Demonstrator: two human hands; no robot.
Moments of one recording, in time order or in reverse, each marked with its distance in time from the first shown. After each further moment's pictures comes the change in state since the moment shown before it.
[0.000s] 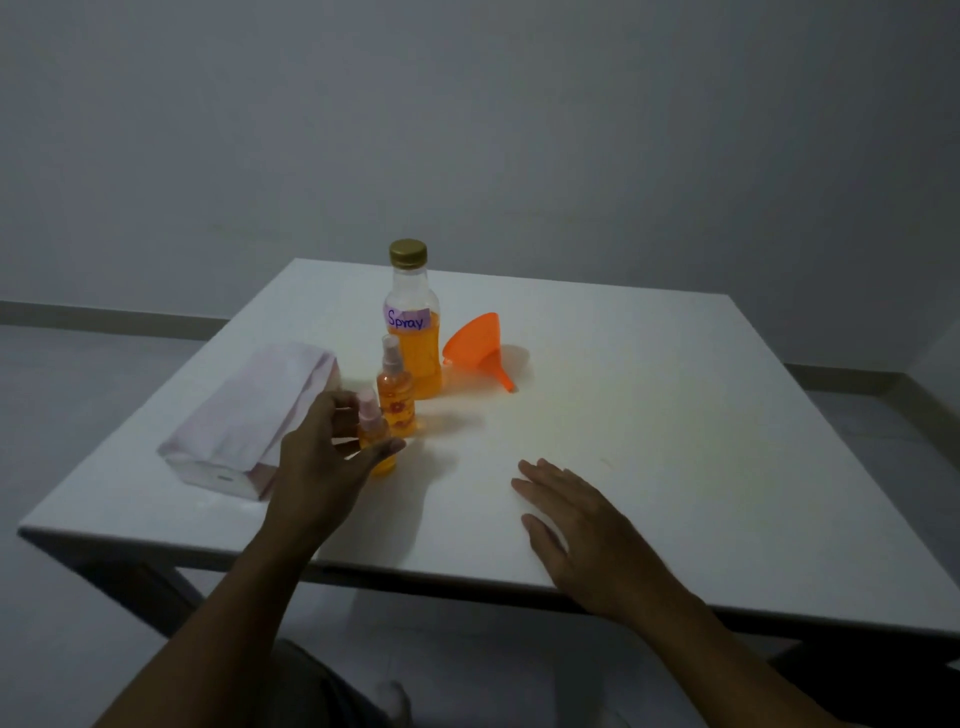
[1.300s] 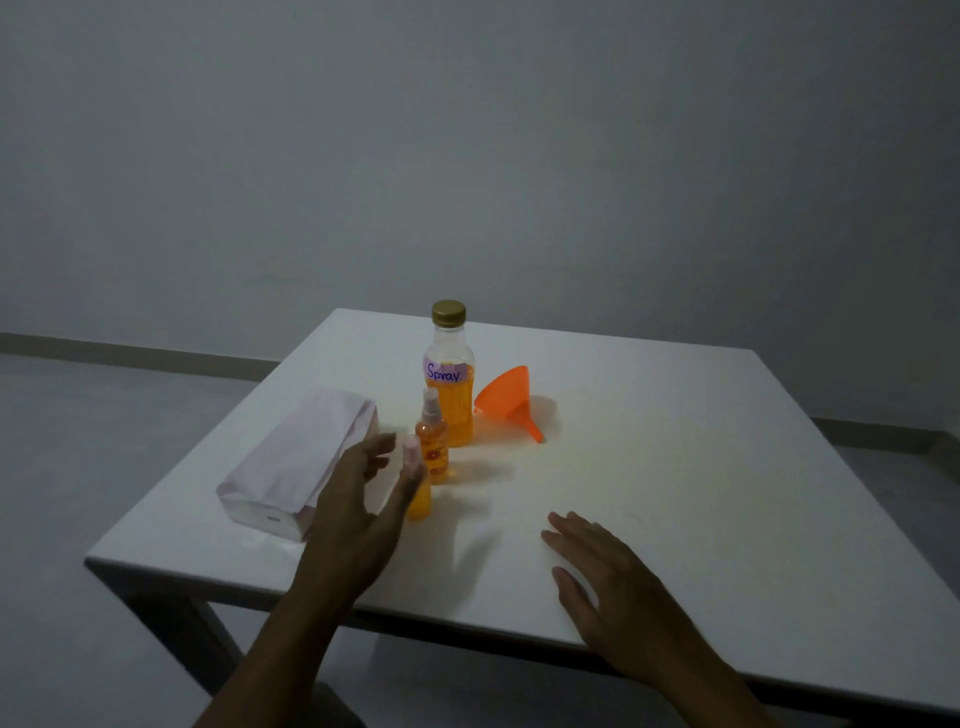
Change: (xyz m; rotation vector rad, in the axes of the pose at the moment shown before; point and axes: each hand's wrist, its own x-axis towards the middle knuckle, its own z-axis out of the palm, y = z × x) left_hand -0.016 0.014 -0.011 -0.032 0.064 -0.064; right_hand 0.002 -0.002 -0.001 0.024 -0.026 0.040
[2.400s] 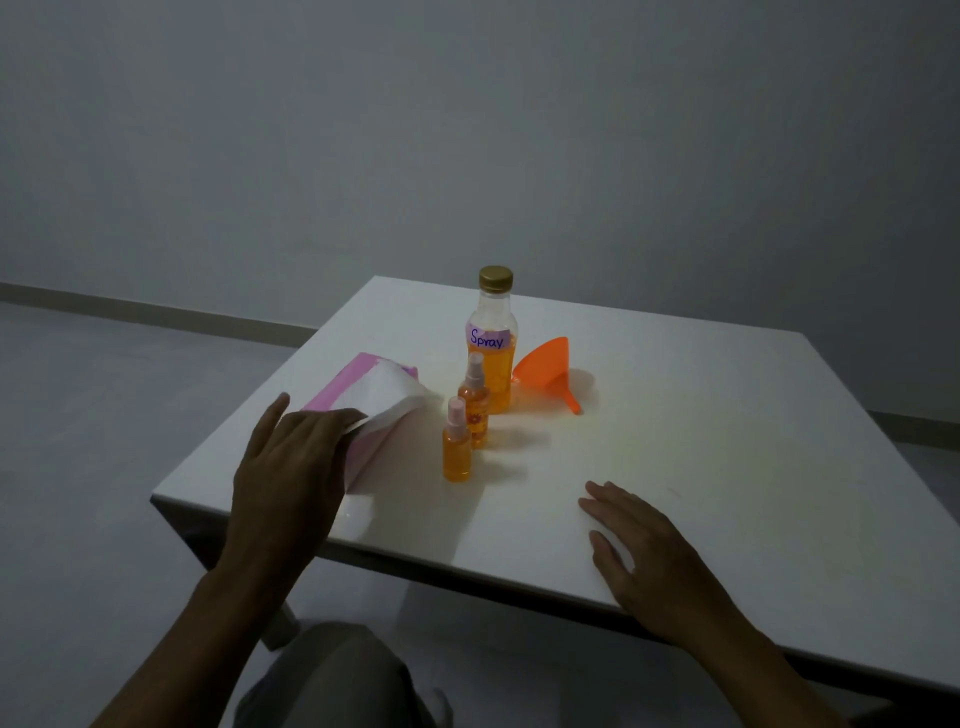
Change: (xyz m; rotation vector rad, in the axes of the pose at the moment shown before) left_hand -0.007 -0.022 -0.087 0.754 0.137 0.429; right_hand 0.002 0.005 0.011 0.021 0.078 0.004
